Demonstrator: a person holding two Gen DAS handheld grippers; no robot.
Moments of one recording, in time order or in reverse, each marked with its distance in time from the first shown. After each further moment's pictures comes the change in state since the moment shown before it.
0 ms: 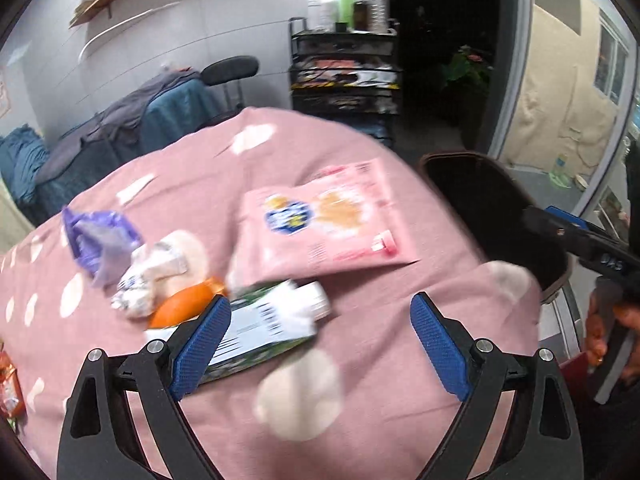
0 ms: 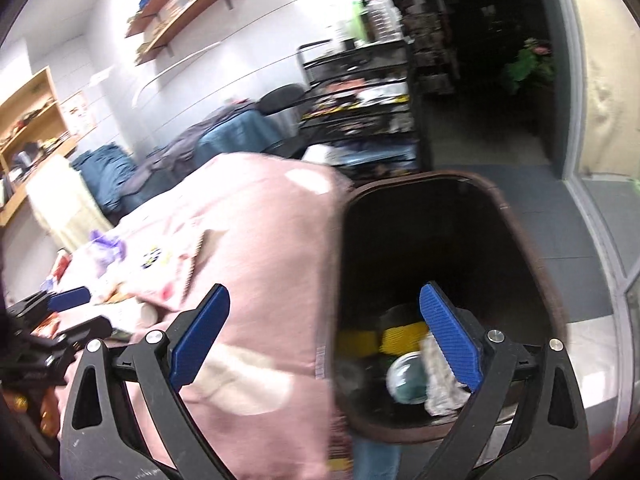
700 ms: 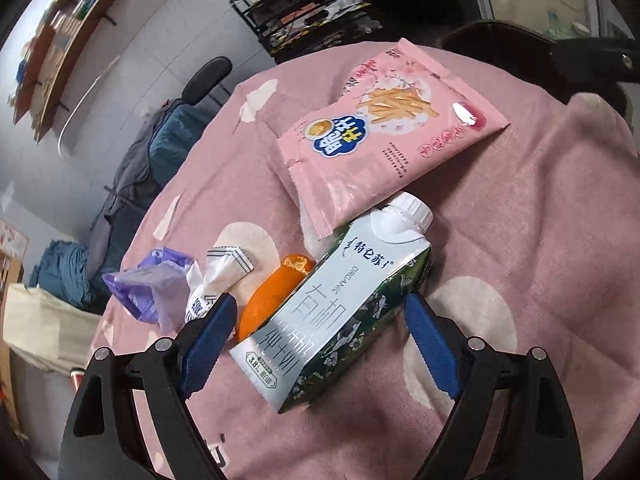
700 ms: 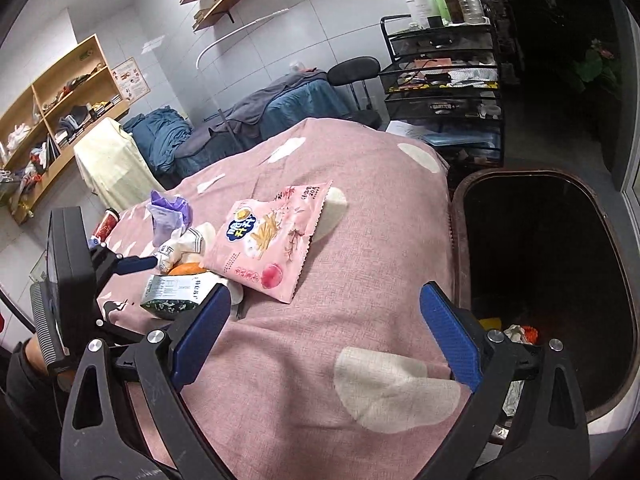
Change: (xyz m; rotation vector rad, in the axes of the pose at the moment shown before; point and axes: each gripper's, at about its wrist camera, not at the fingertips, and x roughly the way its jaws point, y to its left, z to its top) left arm 0.043 0.020 -0.021 0.488 0.148 0.219; right arm 0.032 0.071 -0.001 -0.090 0.089 0.135
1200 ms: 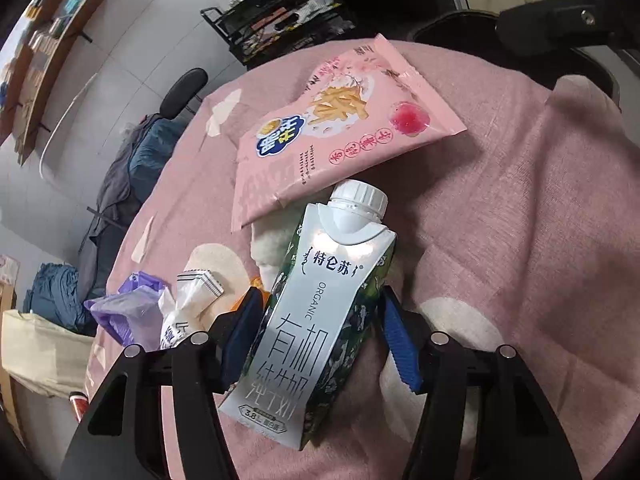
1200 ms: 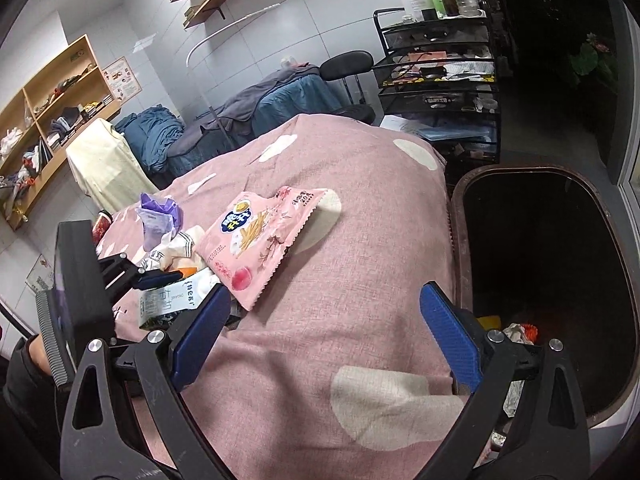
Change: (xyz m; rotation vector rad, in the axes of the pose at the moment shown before) left arm 0.003 -0.006 -0.001 0.024 -0.038 -0.020; right arm 0.011 0.004 0.009 0.004 0.019 -0.005
